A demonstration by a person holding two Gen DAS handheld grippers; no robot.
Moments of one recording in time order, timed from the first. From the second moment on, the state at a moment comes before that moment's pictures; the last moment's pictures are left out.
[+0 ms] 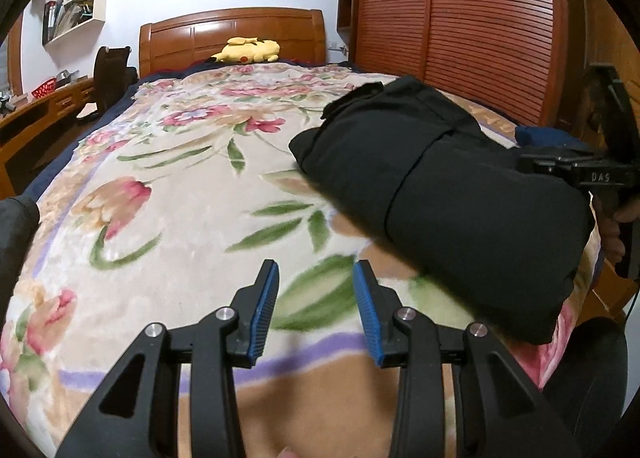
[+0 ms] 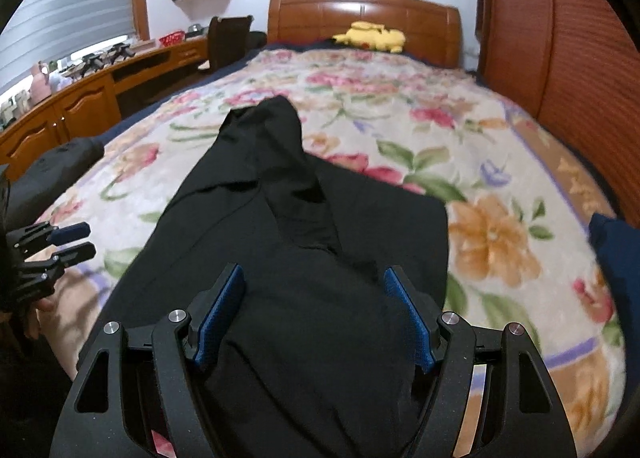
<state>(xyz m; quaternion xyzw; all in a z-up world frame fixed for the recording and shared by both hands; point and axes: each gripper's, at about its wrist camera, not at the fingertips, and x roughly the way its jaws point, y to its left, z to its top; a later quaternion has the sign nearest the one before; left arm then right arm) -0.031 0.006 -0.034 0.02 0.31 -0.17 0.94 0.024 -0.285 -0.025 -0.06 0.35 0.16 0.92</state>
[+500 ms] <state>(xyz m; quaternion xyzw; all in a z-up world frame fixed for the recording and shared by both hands) -0.030 0.003 -0.025 0.00 0.29 -0.18 0.94 -0.021 -0.269 0.007 -0.12 0.29 0.20 0.93</state>
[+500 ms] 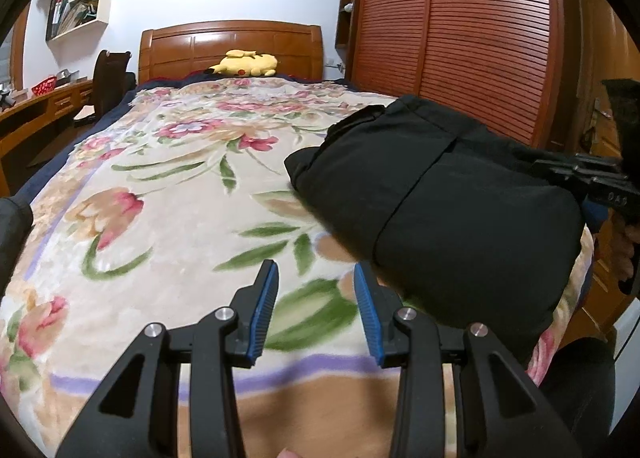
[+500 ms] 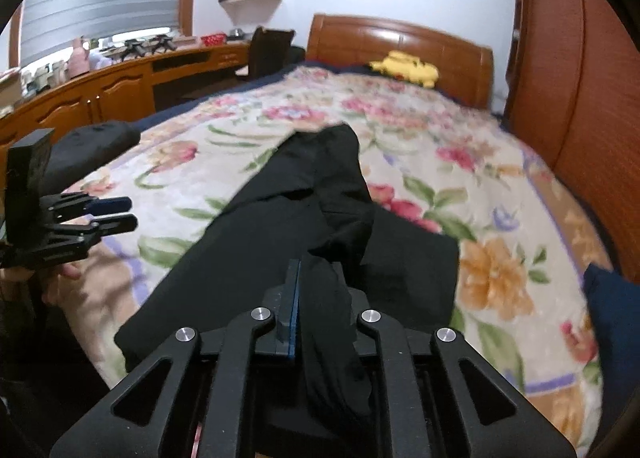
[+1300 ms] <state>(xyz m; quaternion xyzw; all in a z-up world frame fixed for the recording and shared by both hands) -0.035 -0.011 -0.021 0.01 0.27 -0.20 0.94 -0.021 -0.337 -0.058 -0.07 0.36 0.10 0.92</state>
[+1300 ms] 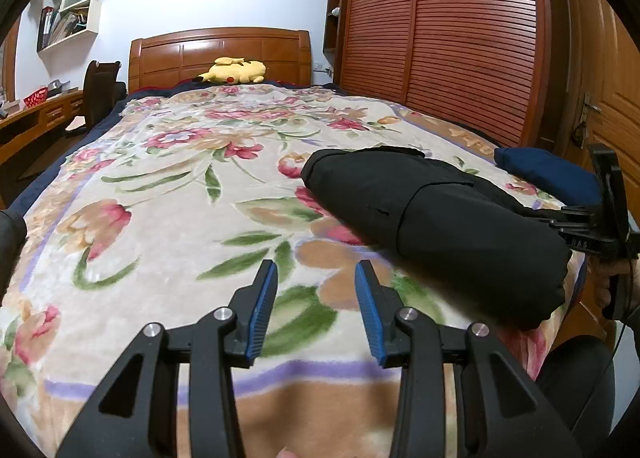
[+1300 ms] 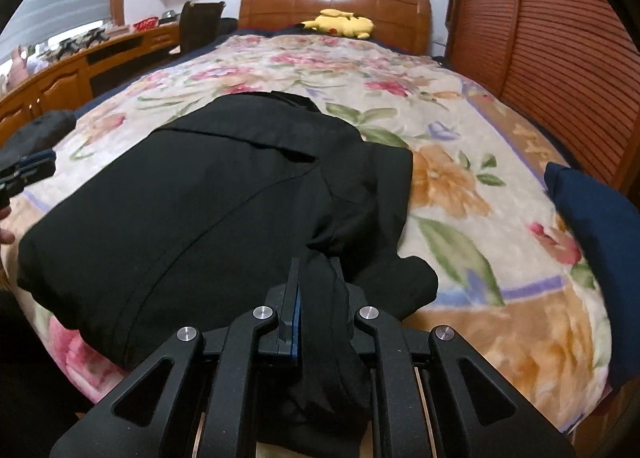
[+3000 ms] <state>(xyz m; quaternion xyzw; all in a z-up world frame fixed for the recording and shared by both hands) 0.186 -0.105 -0.039 0.02 0.40 -0.20 0.89 -0.075 -0.373 -0.084 -0.01 0.36 0.09 0.93</state>
